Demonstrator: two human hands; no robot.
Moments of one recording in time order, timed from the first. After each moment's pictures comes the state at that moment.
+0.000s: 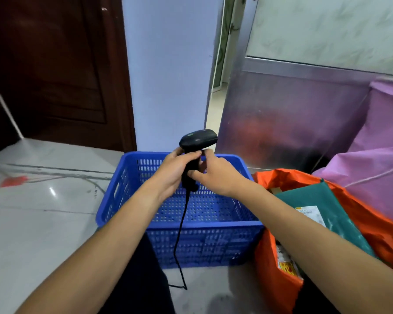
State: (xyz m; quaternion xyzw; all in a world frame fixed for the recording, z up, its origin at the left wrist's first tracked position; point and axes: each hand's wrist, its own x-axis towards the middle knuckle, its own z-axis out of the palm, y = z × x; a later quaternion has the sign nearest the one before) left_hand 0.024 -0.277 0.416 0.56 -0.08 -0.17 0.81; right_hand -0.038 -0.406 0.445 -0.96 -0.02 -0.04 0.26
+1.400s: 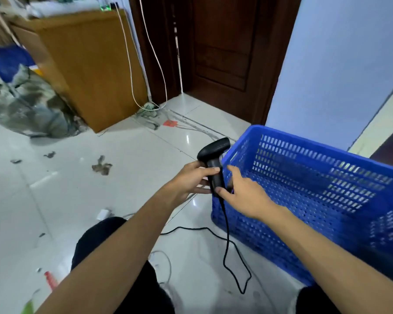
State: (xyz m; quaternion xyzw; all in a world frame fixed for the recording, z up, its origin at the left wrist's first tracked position) left_hand -0.040 -0.066 0.335 0.69 0.19 -0.07 0.70; right_hand -0.005 -0.248 0.321 -0.93 -0.27 0.12 0.24
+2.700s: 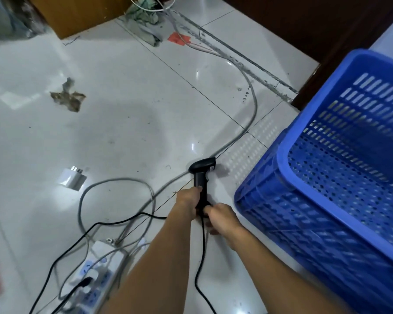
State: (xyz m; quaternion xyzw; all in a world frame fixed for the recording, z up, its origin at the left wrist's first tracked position) left_hand 0.030 0.028 -0.036 0.44 0.58 -0.13 0.67; right_hand 0.032 -0.094 0.012 -0.79 0.09 0.47 0.39
